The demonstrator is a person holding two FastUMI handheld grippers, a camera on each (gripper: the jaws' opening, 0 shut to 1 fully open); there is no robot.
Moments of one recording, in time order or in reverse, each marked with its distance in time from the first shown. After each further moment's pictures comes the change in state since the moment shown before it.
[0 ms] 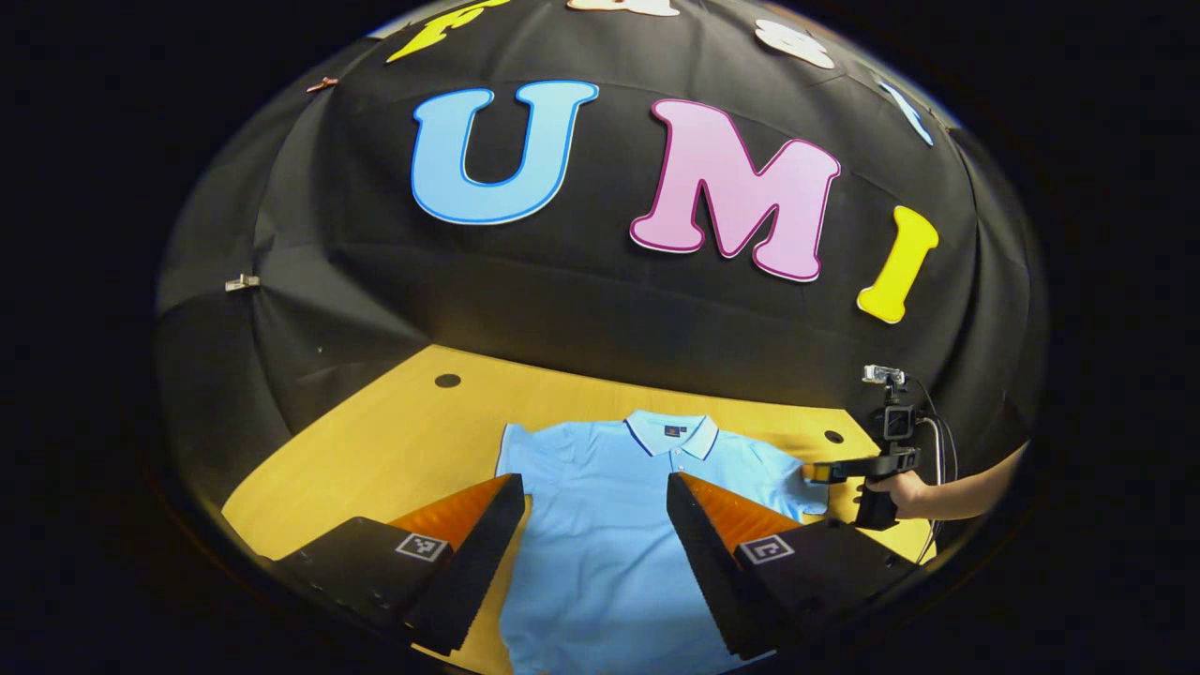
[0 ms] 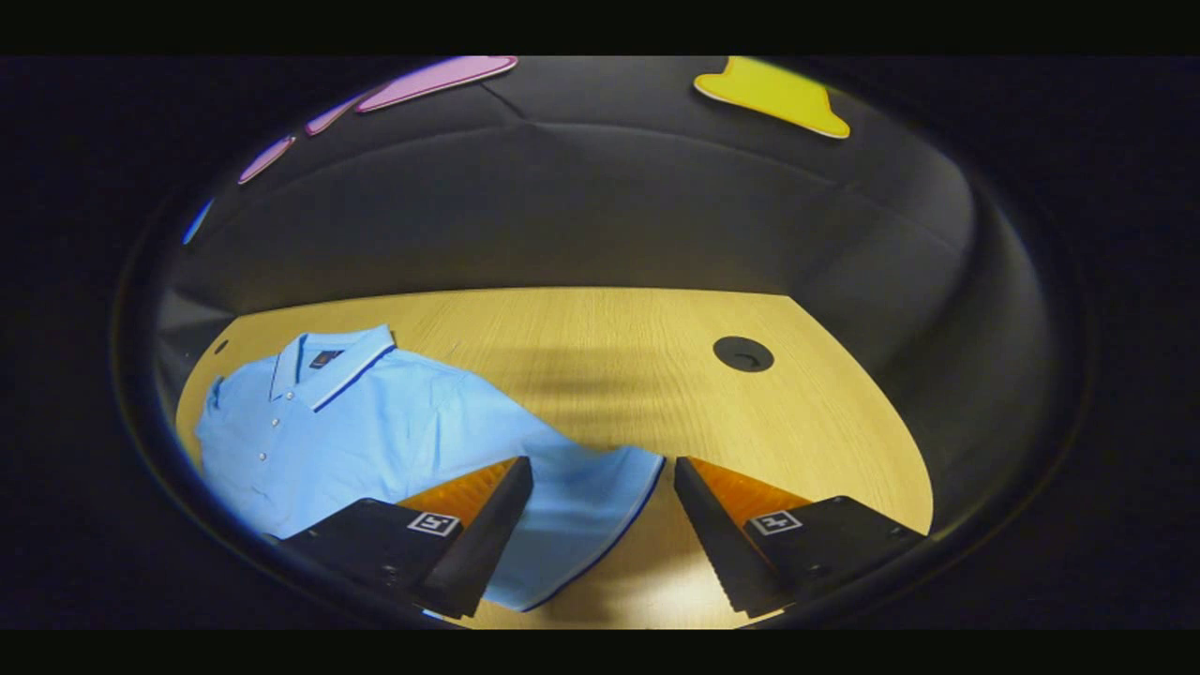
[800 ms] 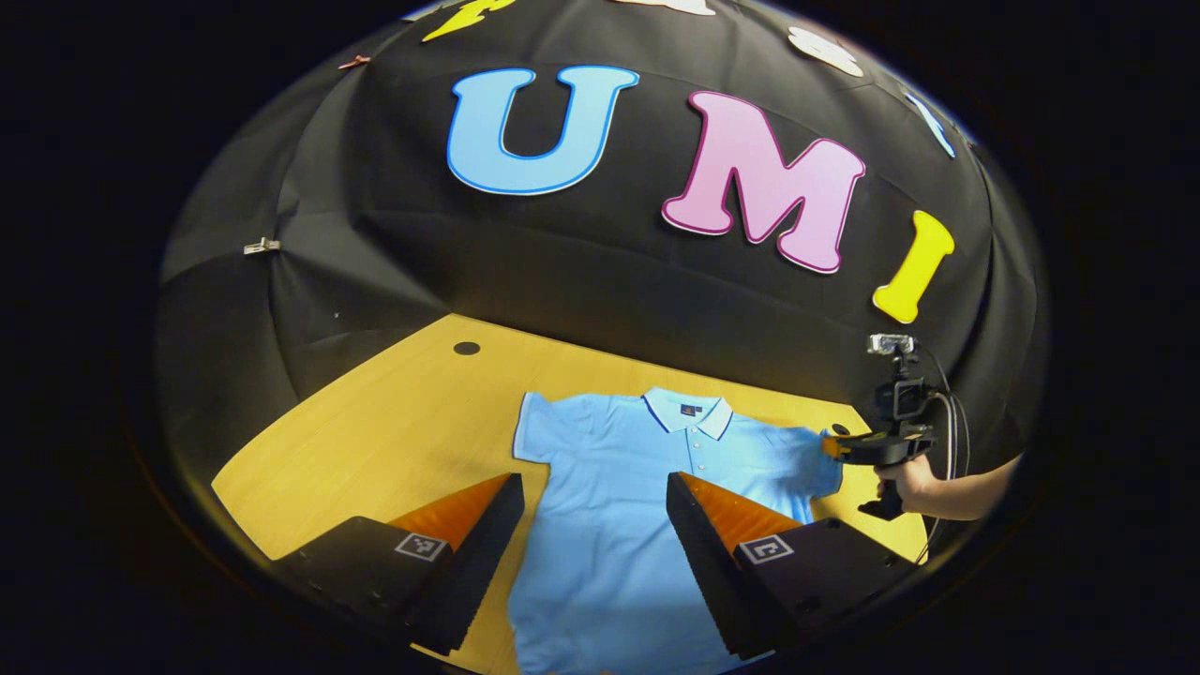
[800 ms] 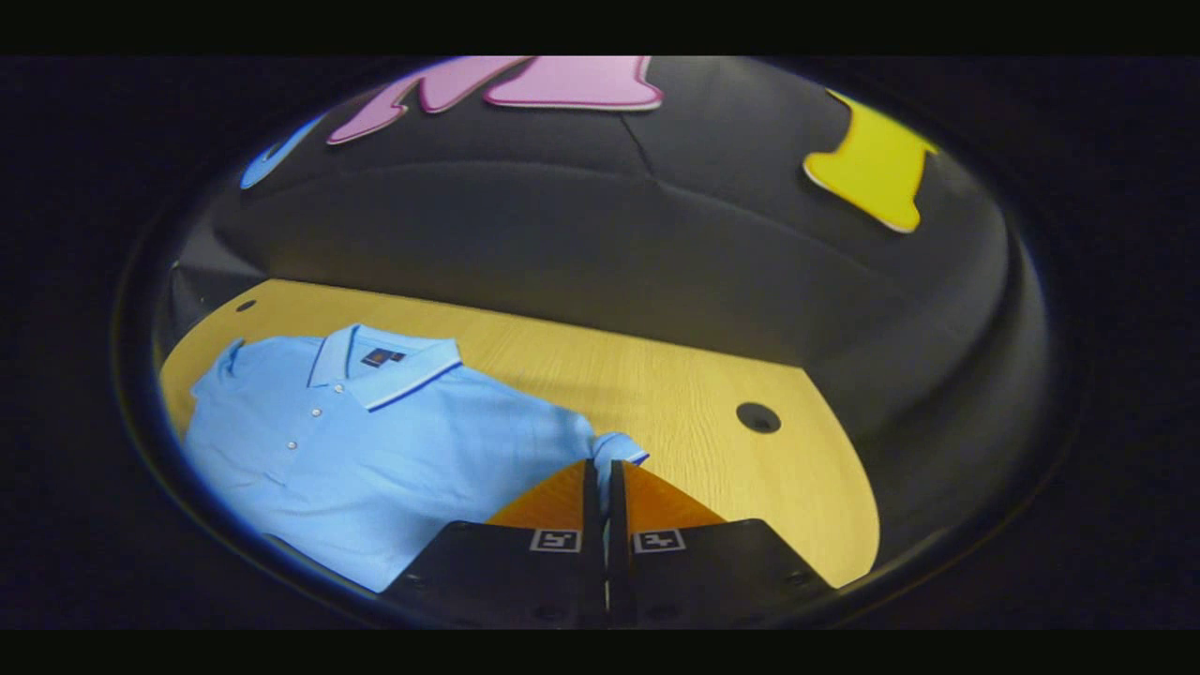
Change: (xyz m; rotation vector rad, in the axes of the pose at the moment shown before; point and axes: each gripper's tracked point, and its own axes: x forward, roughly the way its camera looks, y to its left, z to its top) left arm -0.020 0.037 -0.022 -0.057 0.030 0.065; right arm -0.052 0.062 0.055 -0.327 -0.171 0.003
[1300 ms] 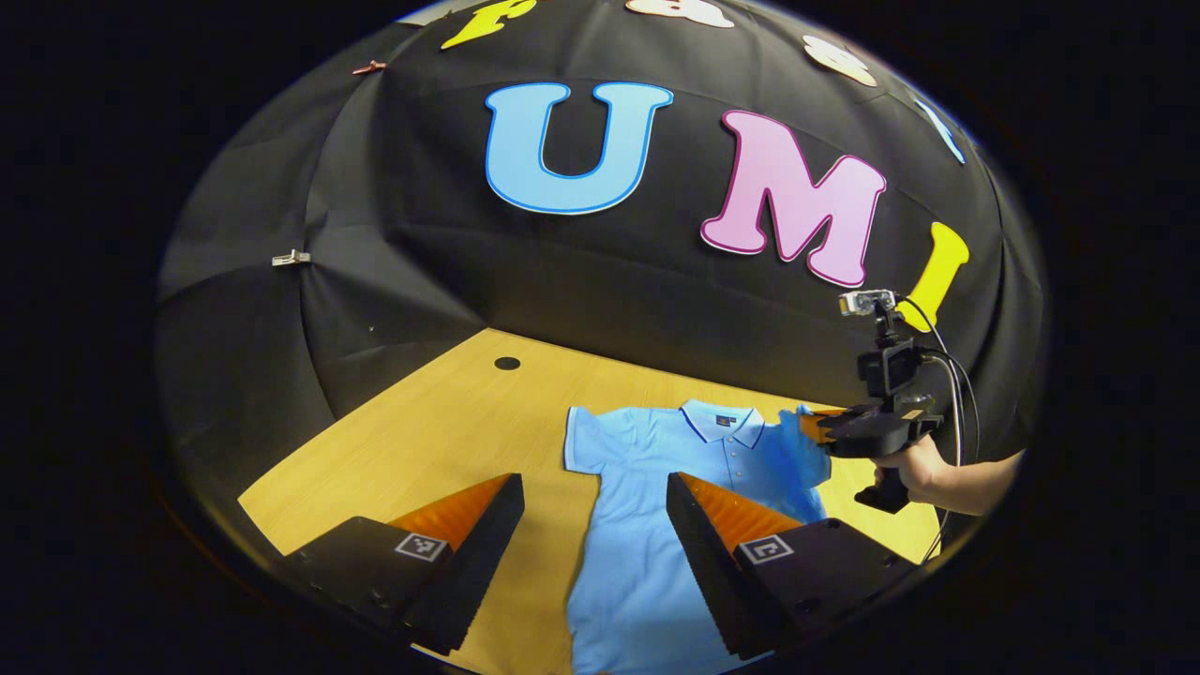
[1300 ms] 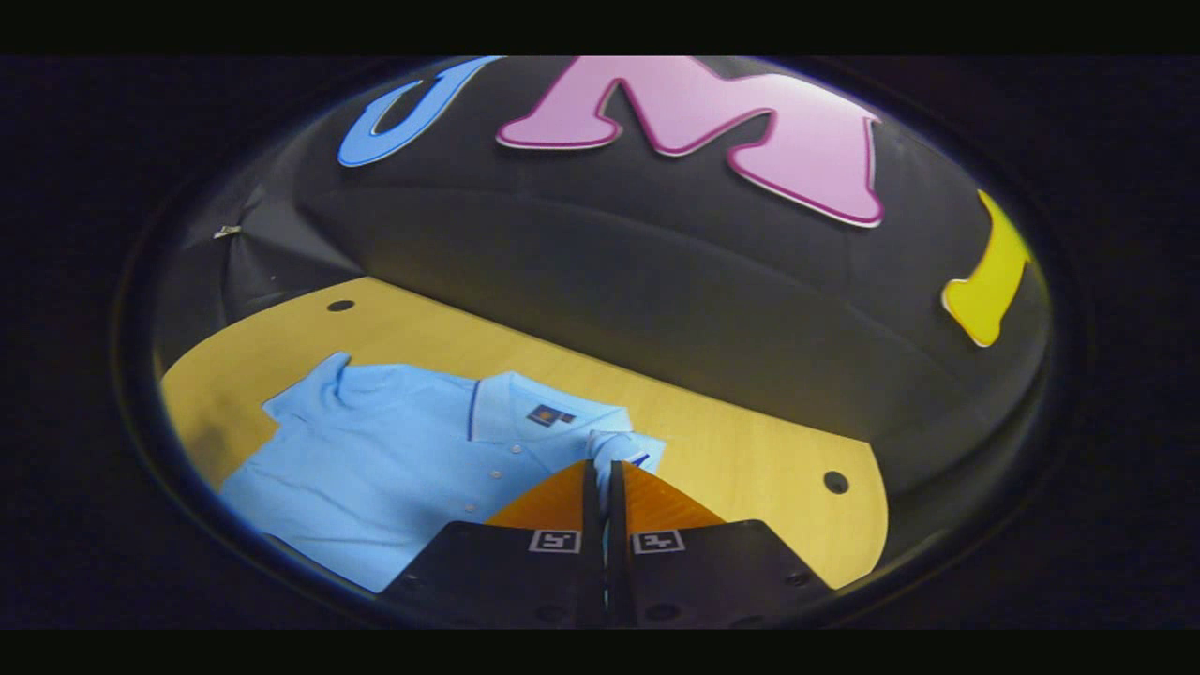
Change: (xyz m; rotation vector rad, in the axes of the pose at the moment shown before) left arm -0.013 0.049 0.020 0.012 -0.035 0.056; right arm -0.023 0.172 0.058 -0.115 -0.060 0.192
